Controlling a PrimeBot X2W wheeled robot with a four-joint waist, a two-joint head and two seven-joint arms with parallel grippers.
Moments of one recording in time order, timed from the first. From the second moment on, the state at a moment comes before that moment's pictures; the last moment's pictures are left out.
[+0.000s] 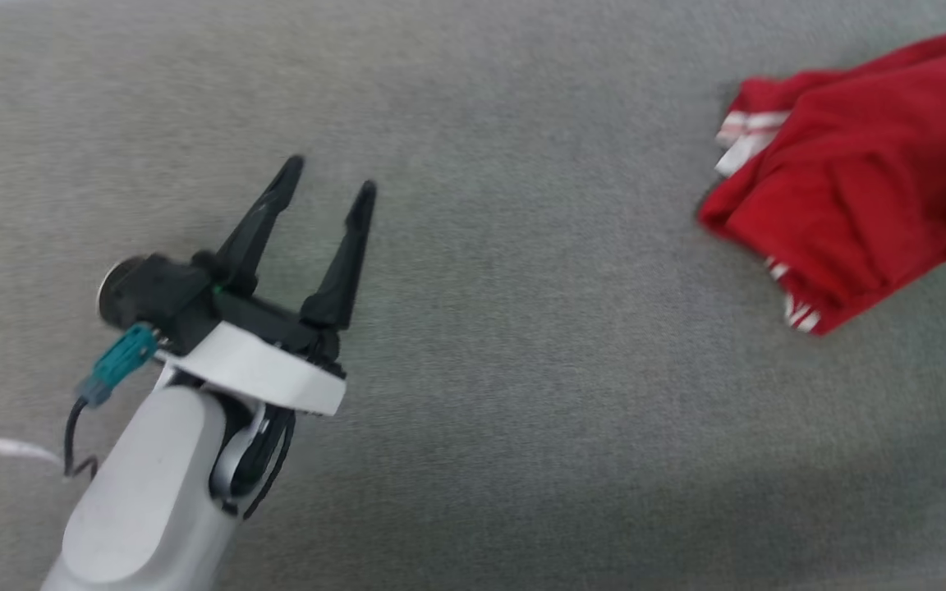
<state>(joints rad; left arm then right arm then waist) -0.46 0.32 -0.39 0.14 -0.47 -0.13 -0.26 -0.80 -0.71 0.28 0.52 0.54 0.13 0.53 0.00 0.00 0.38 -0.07</state>
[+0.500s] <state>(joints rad) -0.65 0.34 -0.54 0.17 -0.48 -0.13 -0.26 -0.97 -0.71 0.13 0.76 0.27 0.13 0.36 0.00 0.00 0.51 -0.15</state>
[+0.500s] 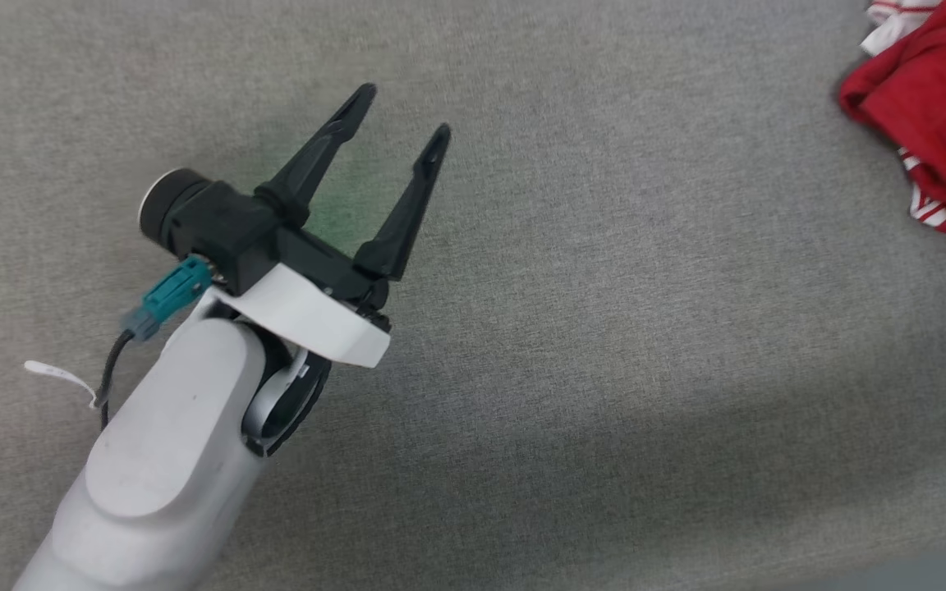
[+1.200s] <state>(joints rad) -0.73 0.33 -0.60 0.19 -0.51 -0.13 -0.26 -1.07 -0.60 -0.01 1.05 0.08 0.13 0.18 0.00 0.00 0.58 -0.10</state>
